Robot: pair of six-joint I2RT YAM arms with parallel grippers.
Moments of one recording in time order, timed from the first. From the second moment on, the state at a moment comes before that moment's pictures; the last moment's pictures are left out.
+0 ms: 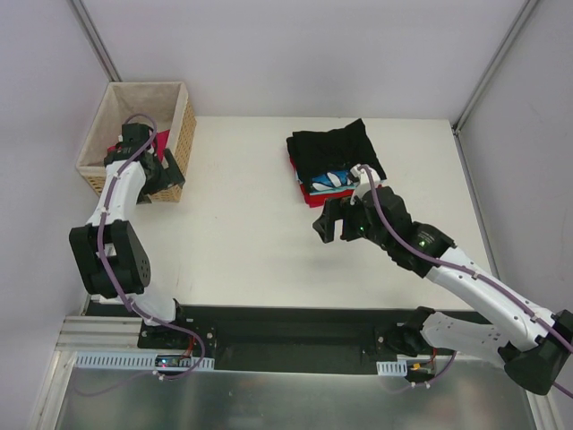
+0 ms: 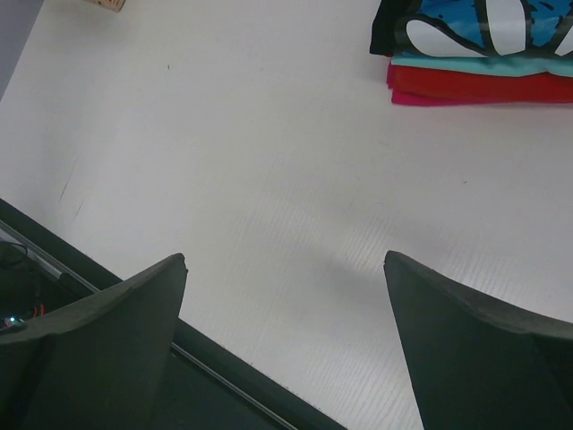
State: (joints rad) left arm 0.18 1.57 1.32 -0.83 -0.04 -0.33; right arm 0.81 0.99 0.95 -0.48 0.12 0.43
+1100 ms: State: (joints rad) left arm 0.24 1.83 1.59 -0.88 0.00 -0.33; right arm 0.81 1.06 0.91 -0.46 0.15 0.42
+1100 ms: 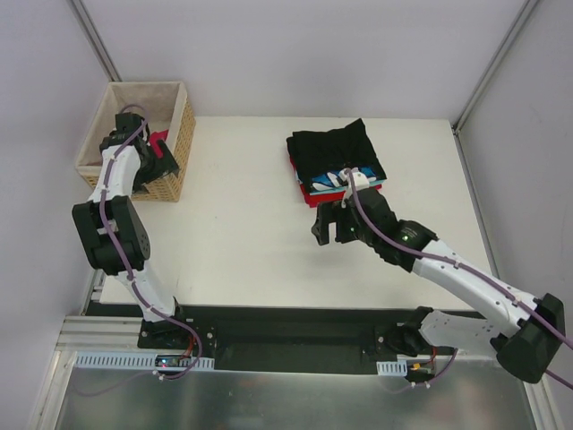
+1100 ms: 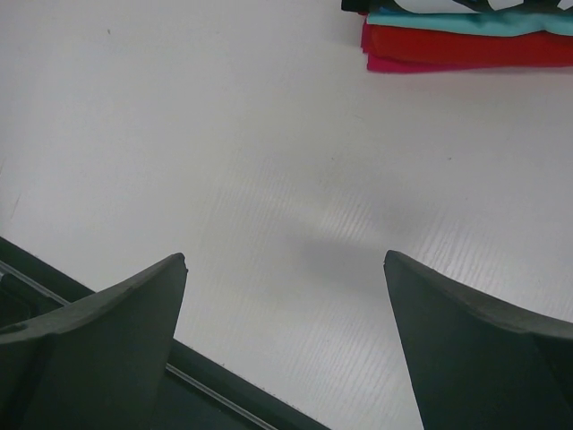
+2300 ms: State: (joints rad) left arm -0.08 1.13 1.18 -0.78 0.23 -0.44; right arm 0.63 2.46 2.12 -0.58 -0.29 0.35
